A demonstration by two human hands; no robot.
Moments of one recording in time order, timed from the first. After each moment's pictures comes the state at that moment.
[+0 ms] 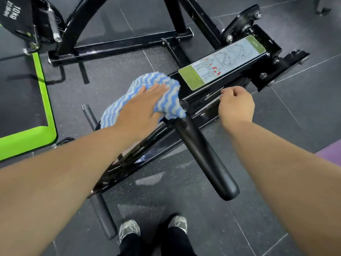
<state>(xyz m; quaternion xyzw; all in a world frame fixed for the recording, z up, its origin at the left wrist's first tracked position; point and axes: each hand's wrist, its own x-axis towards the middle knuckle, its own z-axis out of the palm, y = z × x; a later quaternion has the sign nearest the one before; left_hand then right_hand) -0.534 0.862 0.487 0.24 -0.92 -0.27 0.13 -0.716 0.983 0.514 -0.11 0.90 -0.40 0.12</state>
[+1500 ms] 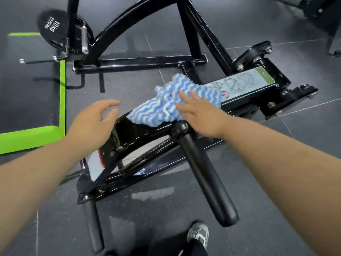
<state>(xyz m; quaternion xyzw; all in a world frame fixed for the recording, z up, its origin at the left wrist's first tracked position) -0.462 0.841 0.503 0.53 -0.78 -0.32 0.14 -0.711 0.932 0.534 -0.64 0.73 0.01 0.24</state>
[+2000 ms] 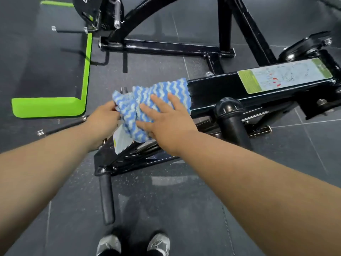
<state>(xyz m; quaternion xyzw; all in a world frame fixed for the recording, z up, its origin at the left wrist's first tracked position) -0.377 0.836 0.415 0.61 -0.55 -0.55 0.17 -0.542 0.917 0.473 -0.80 0.56 0.22 0.01</state>
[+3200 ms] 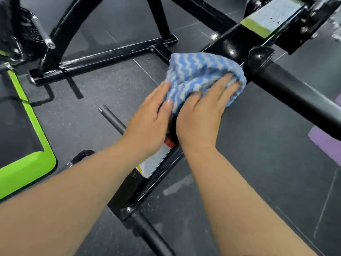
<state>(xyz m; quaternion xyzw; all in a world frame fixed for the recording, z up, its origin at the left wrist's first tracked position) -0.376 0.811 0.396 0.23 -0.82 -0.49 0.19 -0.447 0.881 0.409 -0.15 0.86 -0.48 -0.05</state>
